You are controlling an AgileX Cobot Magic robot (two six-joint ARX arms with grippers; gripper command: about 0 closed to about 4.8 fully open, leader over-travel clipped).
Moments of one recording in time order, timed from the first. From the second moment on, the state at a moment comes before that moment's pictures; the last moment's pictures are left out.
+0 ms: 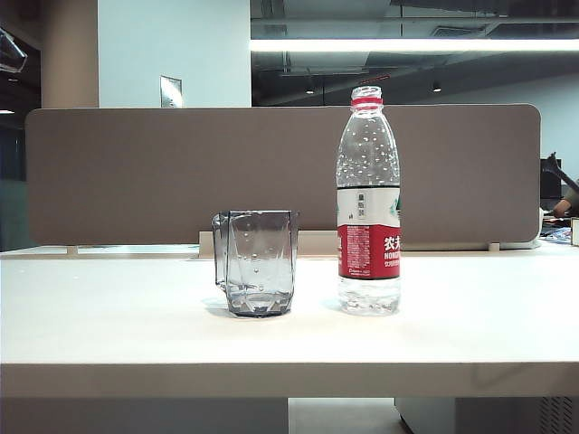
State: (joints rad) left arm -0.62 0.32 0.46 -0.47 0.09 -0.03; right arm 0.04 0.33 0.01 -0.04 -0.23 0.08
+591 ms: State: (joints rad) left arm -0.62 0.32 0.46 -0.47 0.09 -0.03; right arm 0.00 0.14 0.01 -0.19 -0.02 0.11
